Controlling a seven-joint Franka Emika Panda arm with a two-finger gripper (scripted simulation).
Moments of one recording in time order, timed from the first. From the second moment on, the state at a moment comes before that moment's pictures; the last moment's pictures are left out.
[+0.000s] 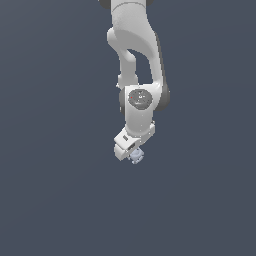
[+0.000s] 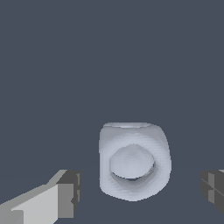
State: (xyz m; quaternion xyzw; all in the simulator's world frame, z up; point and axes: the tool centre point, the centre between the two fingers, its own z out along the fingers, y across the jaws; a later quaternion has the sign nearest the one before) arm 0.012 0.034 0.091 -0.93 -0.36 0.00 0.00
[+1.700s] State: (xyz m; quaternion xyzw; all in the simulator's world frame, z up) arm 0.012 0.033 0.042 -0.93 -0.36 0.00 0.00
